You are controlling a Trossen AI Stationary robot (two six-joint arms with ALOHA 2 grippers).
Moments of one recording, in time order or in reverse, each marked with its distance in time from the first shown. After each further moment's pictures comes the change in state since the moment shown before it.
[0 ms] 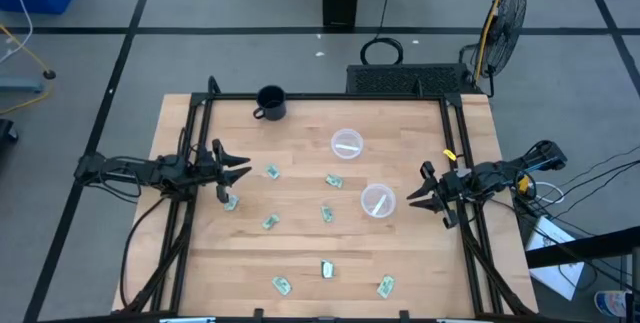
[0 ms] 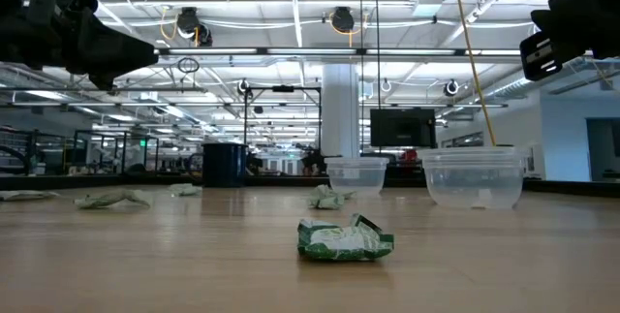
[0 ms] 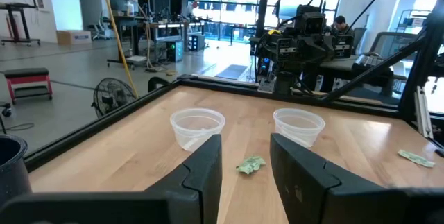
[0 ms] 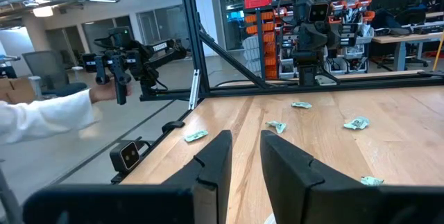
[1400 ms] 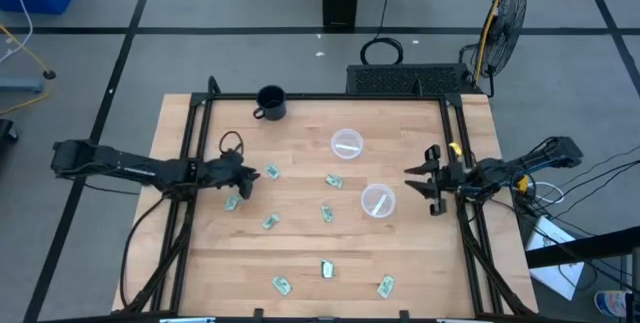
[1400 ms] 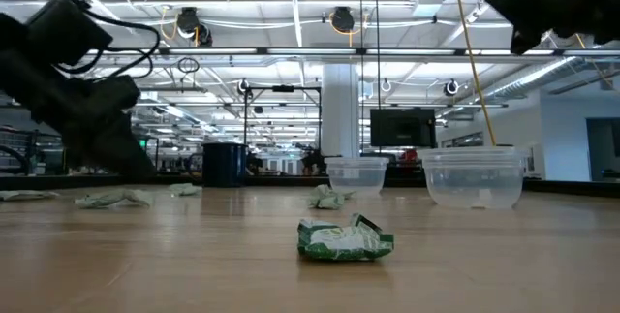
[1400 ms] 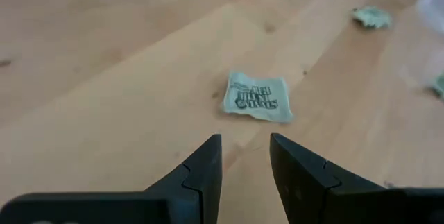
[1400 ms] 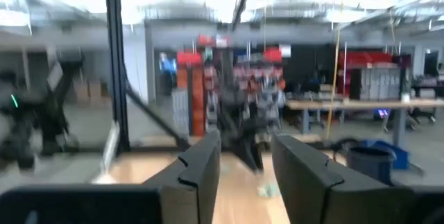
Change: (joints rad) left arm 0.169 0.768 0.052 0.011 0.067 -0.578; right arm -0.058 0.267 0.006 0.449 0.230 -0.215
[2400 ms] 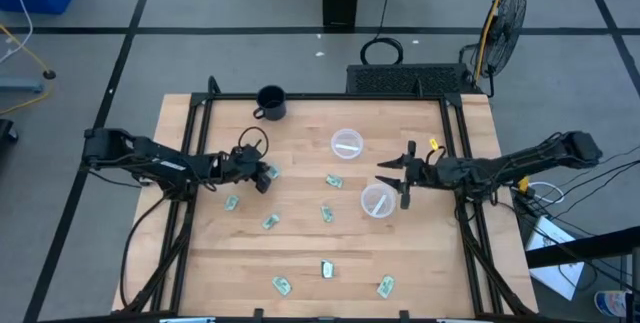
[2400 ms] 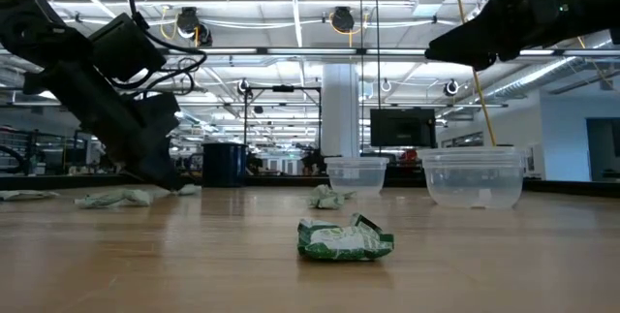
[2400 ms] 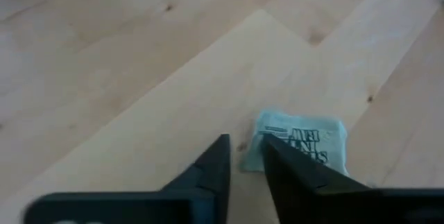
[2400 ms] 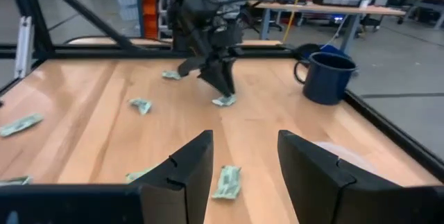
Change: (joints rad) left arm 0.092 0.462 0.158 0.173 -0.041 0.118; right arm -0.171 0.544 0.236 -0.114 0.010 0.077
